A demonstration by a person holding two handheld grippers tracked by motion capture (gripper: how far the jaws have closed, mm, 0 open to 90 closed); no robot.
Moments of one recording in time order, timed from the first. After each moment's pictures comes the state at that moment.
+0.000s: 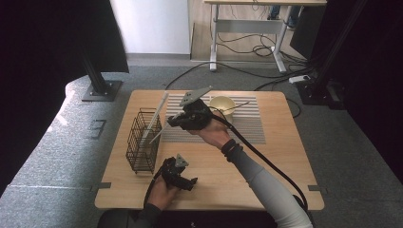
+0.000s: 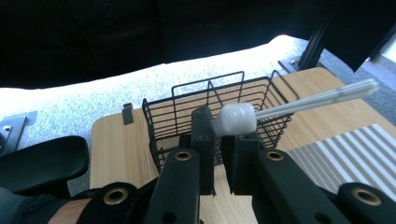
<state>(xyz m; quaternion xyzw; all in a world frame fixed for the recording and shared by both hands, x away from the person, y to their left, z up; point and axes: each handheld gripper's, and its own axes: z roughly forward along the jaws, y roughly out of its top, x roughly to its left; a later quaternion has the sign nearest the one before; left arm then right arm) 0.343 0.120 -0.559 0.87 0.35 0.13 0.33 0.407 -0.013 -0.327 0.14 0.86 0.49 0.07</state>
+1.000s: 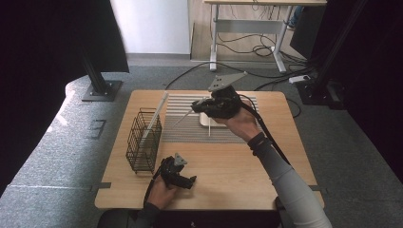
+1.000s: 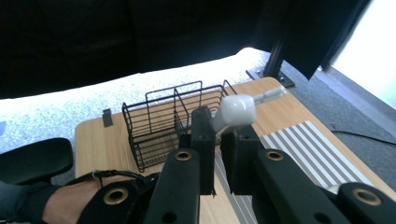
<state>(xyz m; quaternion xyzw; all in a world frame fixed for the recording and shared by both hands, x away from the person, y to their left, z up) 0.345 0.123 -0.560 0.86 0.37 0.14 0.33 0.397 -0.082 -0.276 0.16 0.84 0.50 0.13</state>
